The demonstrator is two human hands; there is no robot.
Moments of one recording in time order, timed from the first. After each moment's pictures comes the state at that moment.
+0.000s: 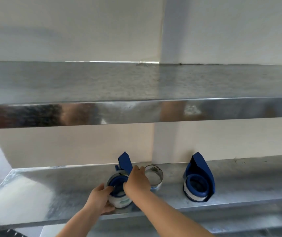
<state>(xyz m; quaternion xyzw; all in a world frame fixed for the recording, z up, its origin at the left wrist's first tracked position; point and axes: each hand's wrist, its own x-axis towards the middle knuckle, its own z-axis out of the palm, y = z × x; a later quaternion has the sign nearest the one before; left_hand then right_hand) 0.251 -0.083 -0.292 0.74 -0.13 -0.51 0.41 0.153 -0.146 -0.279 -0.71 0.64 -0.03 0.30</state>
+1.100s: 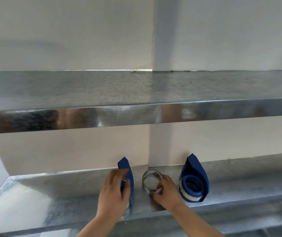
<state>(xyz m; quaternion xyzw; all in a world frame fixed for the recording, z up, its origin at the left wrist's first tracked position) 0.211 -0.069 -0.259 0.69 -0.59 -0.09 0.40 0.037 -0.158 -0.327 -0.75 0.59 -0.14 0.27</state>
